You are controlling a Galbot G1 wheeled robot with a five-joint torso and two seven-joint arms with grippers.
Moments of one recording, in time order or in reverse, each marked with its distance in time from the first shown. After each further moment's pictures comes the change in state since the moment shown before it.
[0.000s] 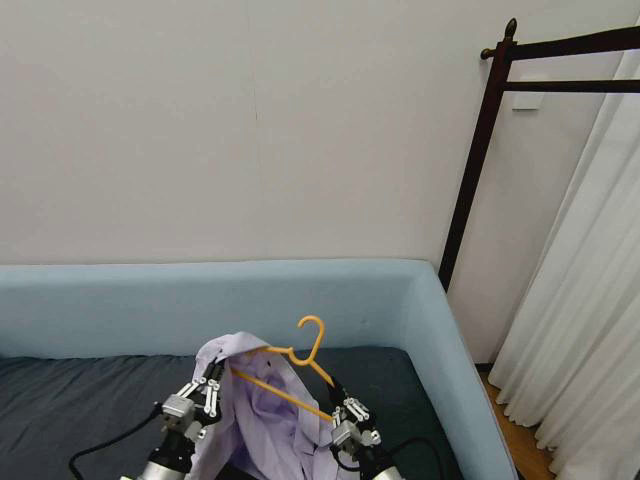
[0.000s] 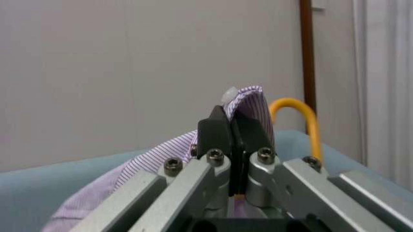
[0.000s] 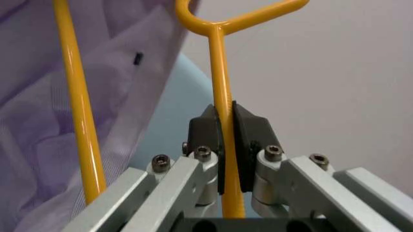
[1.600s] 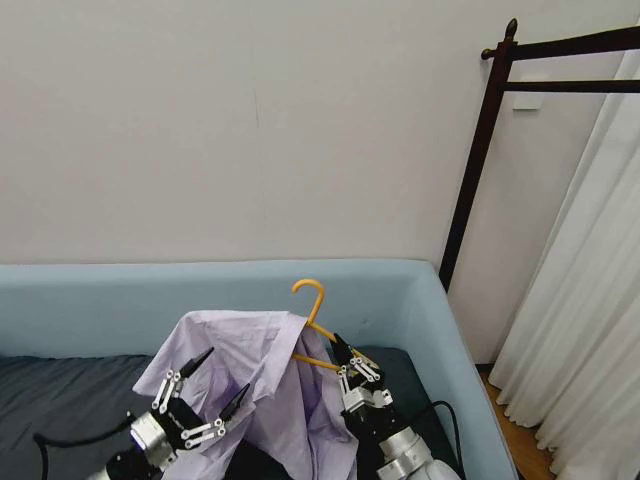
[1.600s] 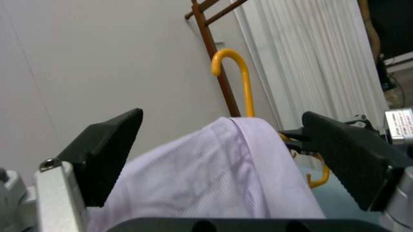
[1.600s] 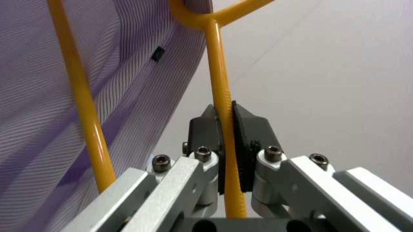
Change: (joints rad) left arm 0.037 0.521 -0.123 -0.091 -0.368 -0.096 0.253; right arm 0.080 0.021 0.152 0.050 -0.099 0.249 -0.051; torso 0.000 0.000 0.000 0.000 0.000
